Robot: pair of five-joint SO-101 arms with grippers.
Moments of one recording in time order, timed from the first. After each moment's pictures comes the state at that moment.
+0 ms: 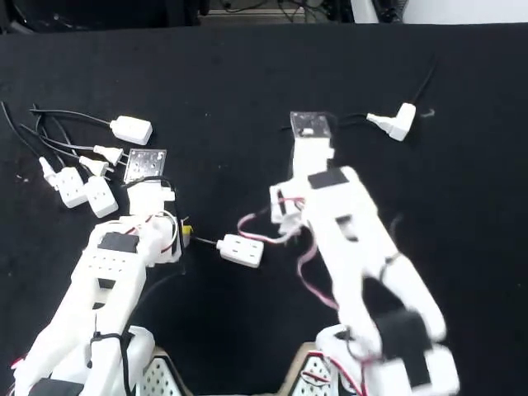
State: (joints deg) left arm 1.1 -39.3 69.6 36.8 1.6; right arm -13.4 -17.4 44.2 56.5 -7.4
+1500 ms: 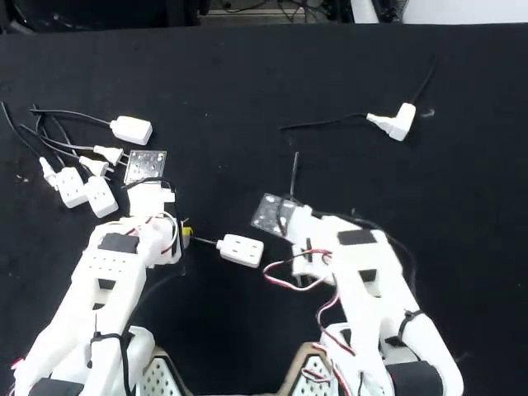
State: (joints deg) left arm 1.1 -39.3 70.0 36.8 1.6; right arm -7.6 -30.6 70.1 45.0 57.8
